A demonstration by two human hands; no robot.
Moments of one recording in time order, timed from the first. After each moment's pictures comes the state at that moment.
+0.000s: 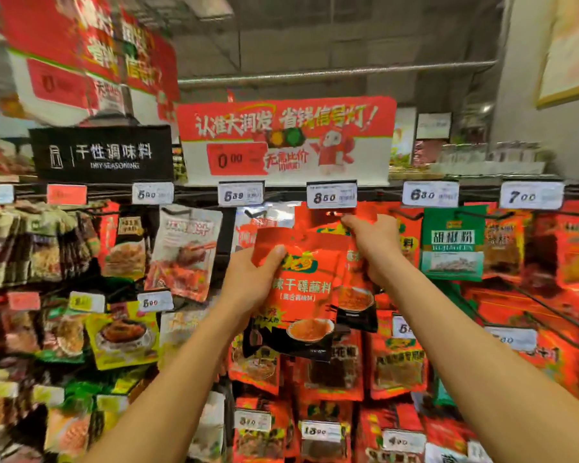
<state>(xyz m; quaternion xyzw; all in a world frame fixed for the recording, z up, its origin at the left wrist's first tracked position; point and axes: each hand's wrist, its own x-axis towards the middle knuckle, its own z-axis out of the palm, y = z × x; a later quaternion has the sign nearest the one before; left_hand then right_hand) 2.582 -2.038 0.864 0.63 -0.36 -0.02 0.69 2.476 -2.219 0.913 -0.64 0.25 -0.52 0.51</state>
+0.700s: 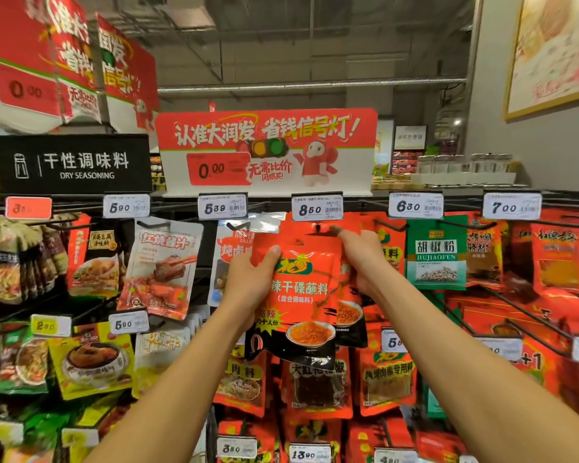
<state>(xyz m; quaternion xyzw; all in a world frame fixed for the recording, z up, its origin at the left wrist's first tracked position) 2.594 -2.082 0.875 0.60 -0.33 -0.10 0.72 2.488 -2.244 0.909 -0.60 0.26 -0.44 0.61</state>
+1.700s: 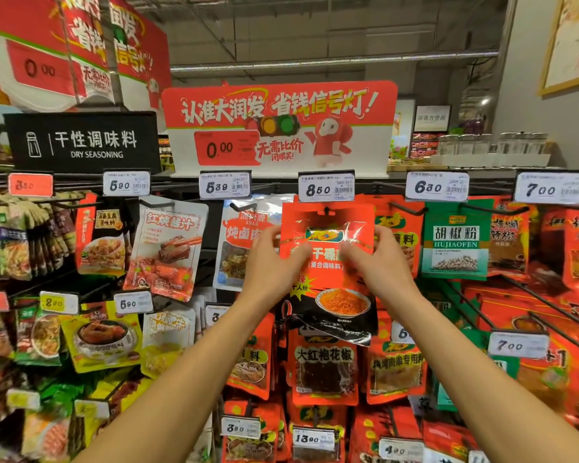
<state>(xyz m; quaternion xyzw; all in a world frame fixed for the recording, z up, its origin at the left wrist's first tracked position) 2.584 -2.097 0.864 0.70 -0.38 0.00 0.60 2.447 -2.232 0.869 -0.75 0.22 -0.43 0.45</state>
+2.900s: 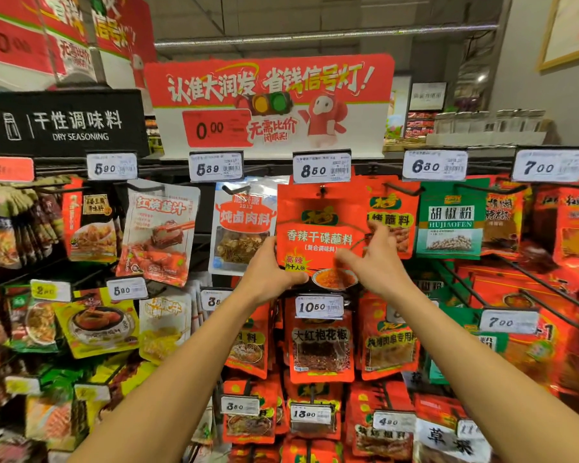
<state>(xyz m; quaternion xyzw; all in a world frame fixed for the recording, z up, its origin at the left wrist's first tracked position) 2.617 -2.110 0.823 0.72 -0.44 -0.08 0.54 2.457 -2.262 0.836 -0.83 0.28 -0.36 0.32</state>
